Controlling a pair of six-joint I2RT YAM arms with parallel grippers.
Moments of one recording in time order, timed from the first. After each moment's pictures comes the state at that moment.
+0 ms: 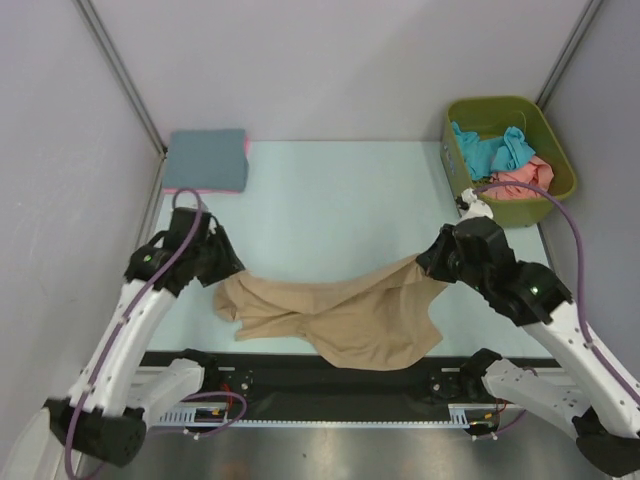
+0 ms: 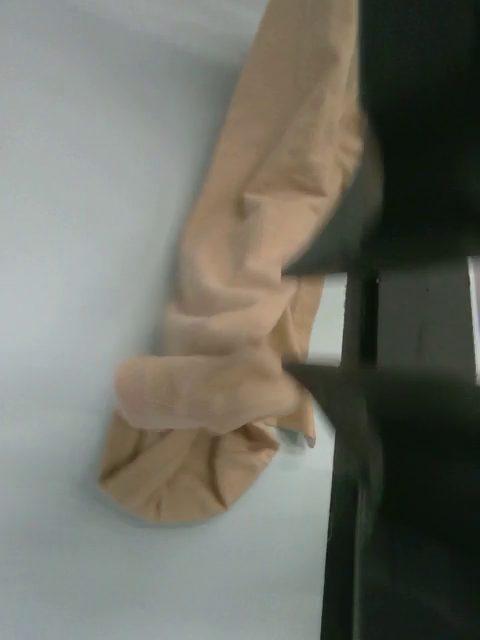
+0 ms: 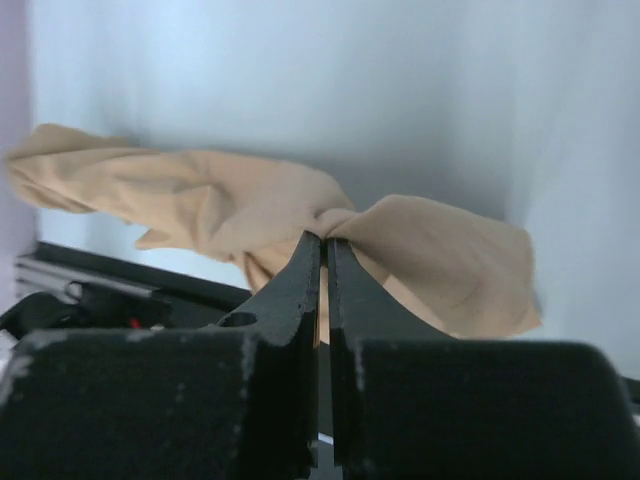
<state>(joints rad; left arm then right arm) -0.27 0.87 1.12 -1.07 -0.05 -0.64 0.69 0.80 1.13 -0.88 0.24 0.71</state>
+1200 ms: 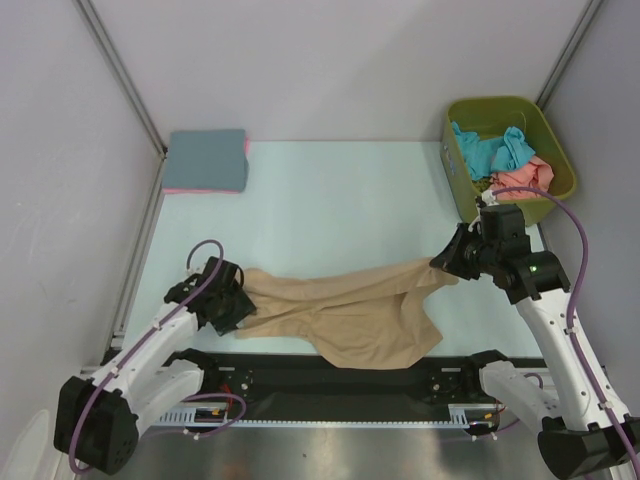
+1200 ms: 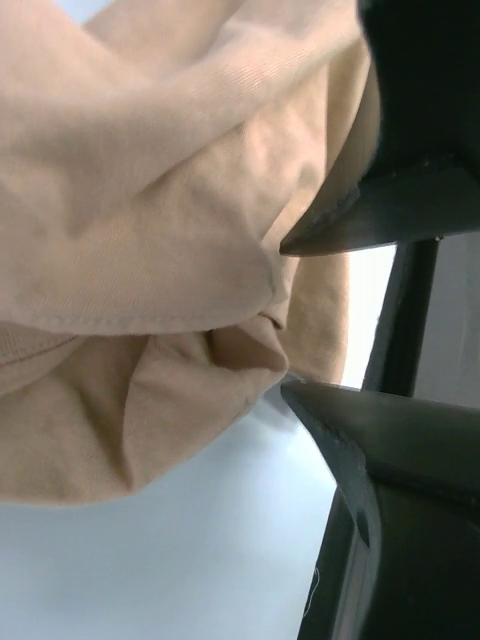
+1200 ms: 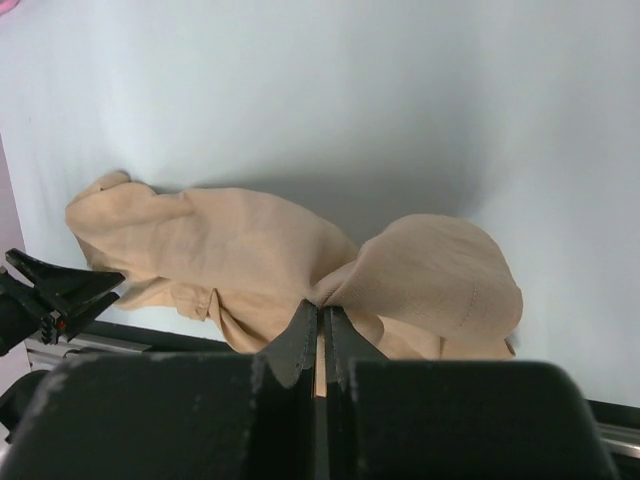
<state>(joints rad) -0.35 0.92 0.50 -0.80 -0.10 -0.97 0.23 0.90 1.06 -0.95 -0.18 0.57</state>
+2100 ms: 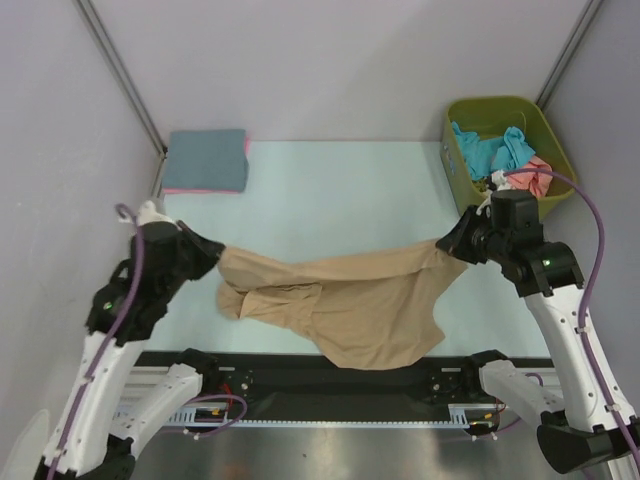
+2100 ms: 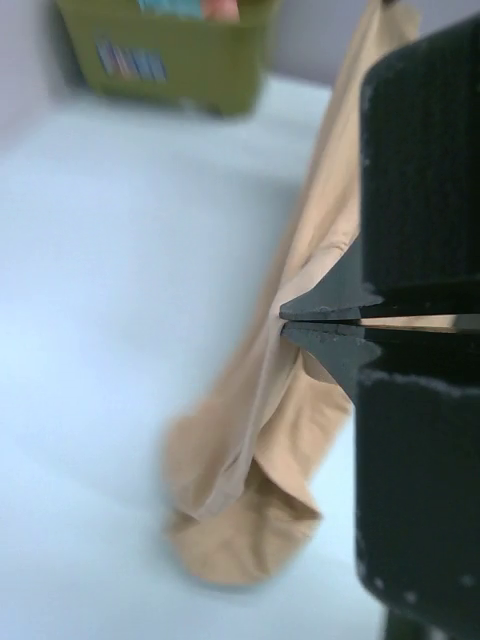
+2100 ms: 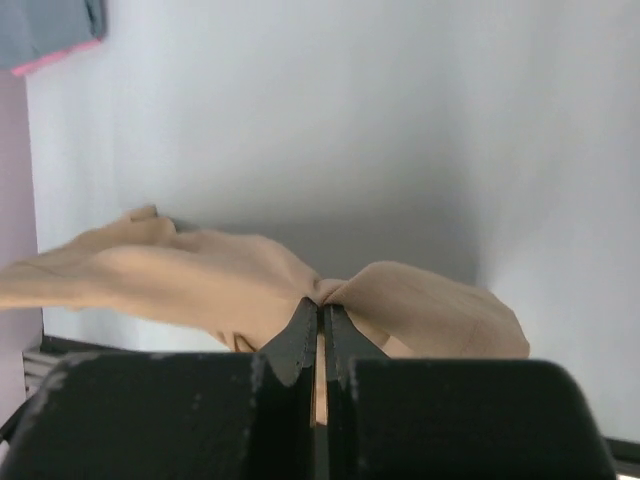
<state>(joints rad) -0.35 0.72 1.03 -0.95 -0.19 -0.91 0.23 0.93 1.19 -0.97 -0.14 0.54</state>
